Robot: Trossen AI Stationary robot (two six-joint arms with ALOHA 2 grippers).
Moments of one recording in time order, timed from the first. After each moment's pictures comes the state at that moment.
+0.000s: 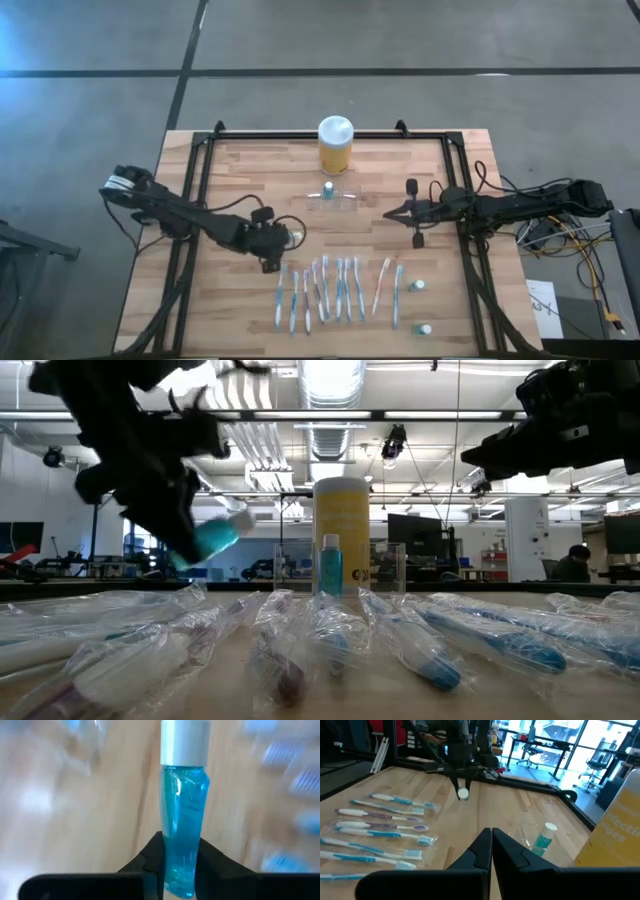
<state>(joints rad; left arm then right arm) -0.33 1.44 0.77 -0.38 -0.43 -0.39 -0.03 0.75 0.12 0.51 -0.05 -0.16</state>
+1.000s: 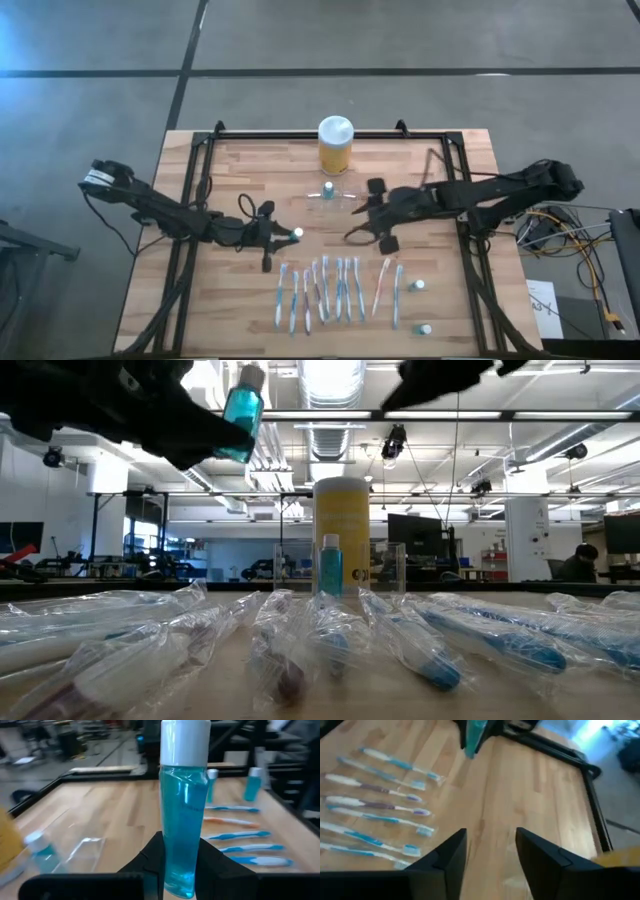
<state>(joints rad) -0.31 1.23 0.40 0.67 -0.32 -0.05 0.15 1.30 1.03 -0.36 0.14 -0.26</state>
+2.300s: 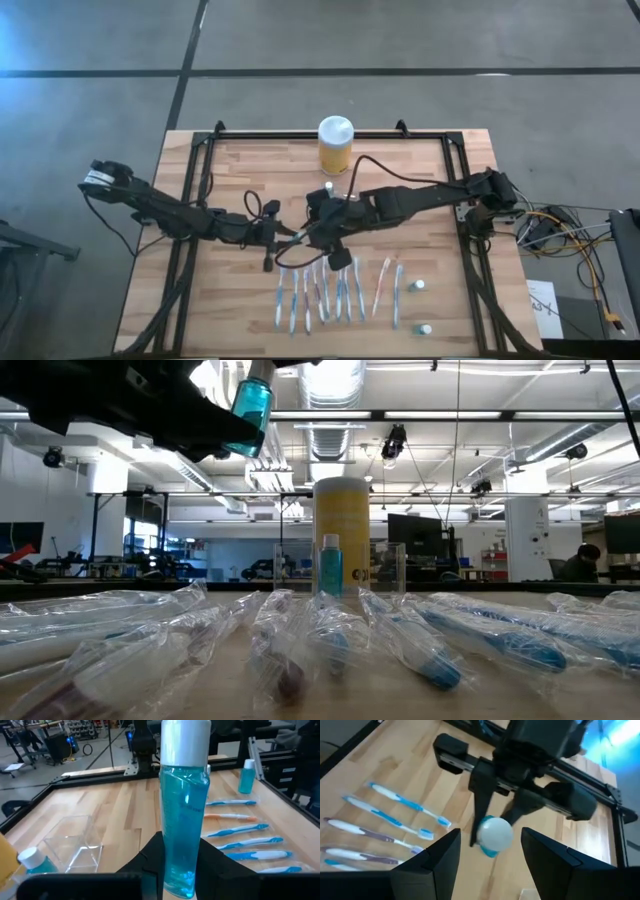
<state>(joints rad) -0.27 1.23 0.46 0.59 -0.25 0.02 0.18 1.83 1.73 -0.61 0.07 -0.29</state>
